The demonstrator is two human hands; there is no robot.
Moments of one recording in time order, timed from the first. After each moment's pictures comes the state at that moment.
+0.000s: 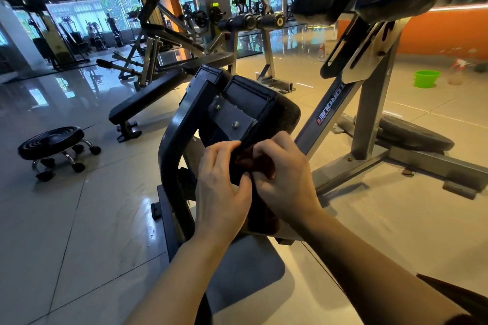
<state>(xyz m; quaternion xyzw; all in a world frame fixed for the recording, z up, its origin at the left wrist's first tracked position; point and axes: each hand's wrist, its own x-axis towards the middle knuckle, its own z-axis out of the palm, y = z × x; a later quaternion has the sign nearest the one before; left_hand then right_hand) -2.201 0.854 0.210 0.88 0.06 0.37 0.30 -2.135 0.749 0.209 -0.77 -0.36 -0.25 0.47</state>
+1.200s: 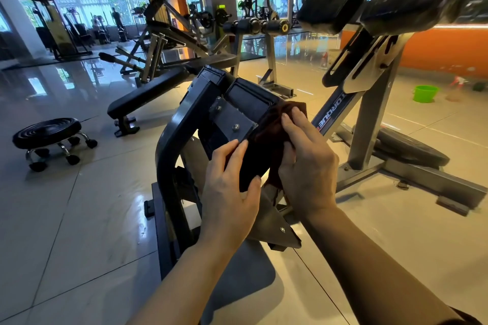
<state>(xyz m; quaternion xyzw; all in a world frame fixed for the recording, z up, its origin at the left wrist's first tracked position) -2.194 0.842 0.201 0.87 0.06 0.38 0.31 -2.115 0.739 0.222 -0.75 -0.27 -0.45 0.40</state>
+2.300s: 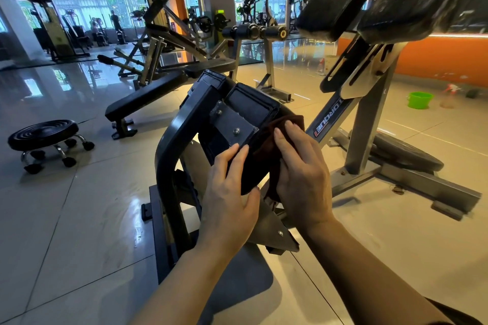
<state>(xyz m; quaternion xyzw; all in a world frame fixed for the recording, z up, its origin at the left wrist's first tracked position) -2.199 0.845 0.200 0.89 0.04 0.35 0.29 -2.113 0.737 0.203 -0.76 -0.30 -0.47 0.34</state>
